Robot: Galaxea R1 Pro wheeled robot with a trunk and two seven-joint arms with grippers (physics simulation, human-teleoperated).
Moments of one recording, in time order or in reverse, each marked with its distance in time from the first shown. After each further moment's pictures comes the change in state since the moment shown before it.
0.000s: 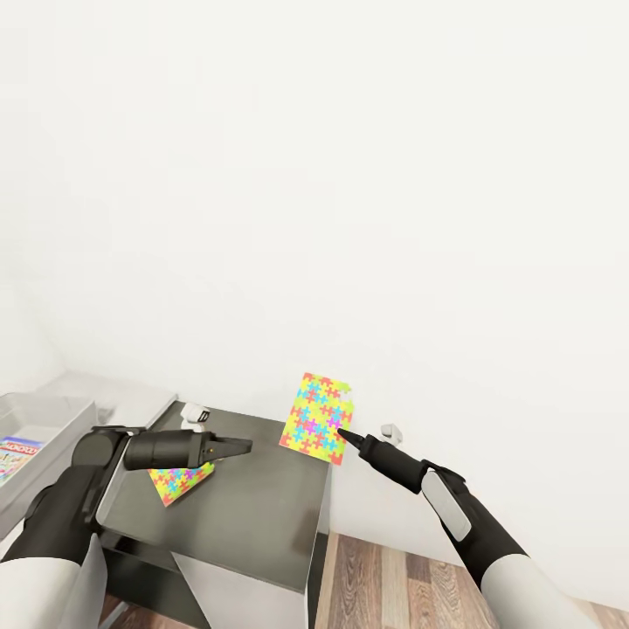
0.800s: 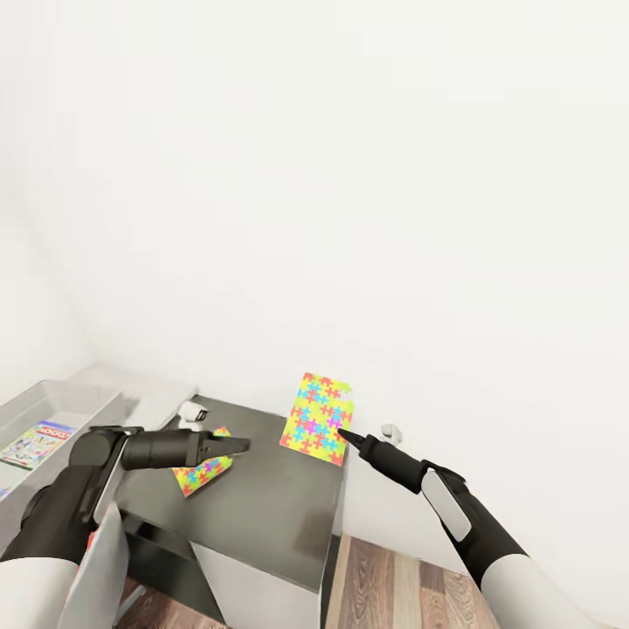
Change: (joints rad) left arm 0.000 0.004 0.010 0.000 0.002 0.001 0.000; right arm 0.000 0.000 0.000 0.000 0.001 -0.001 -0.004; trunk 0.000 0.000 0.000
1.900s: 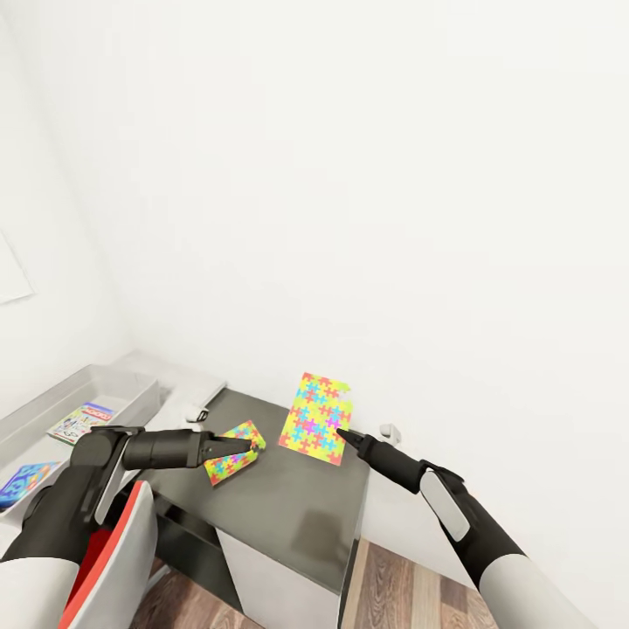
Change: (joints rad) left arm 0.000 -0.003 -0.003 0.000 -0.003 0.000 0.000; right arm 0.000 0.007 0.000 0.000 0.000 0.000 -0.002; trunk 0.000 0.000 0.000
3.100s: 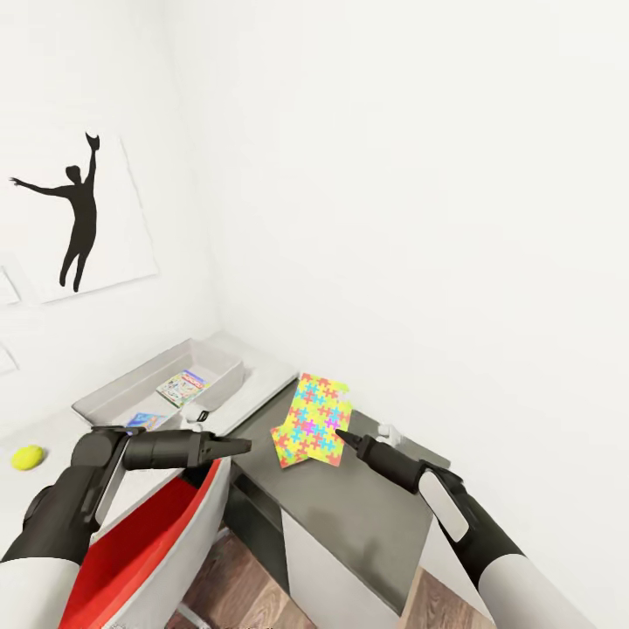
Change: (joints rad) left arm 0.000 -0.001 -0.002 0.000 0.000 0.000 0.000; right arm 0.000 0.002 0.006 0.000 0.001 0.000 -0.005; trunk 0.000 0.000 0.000
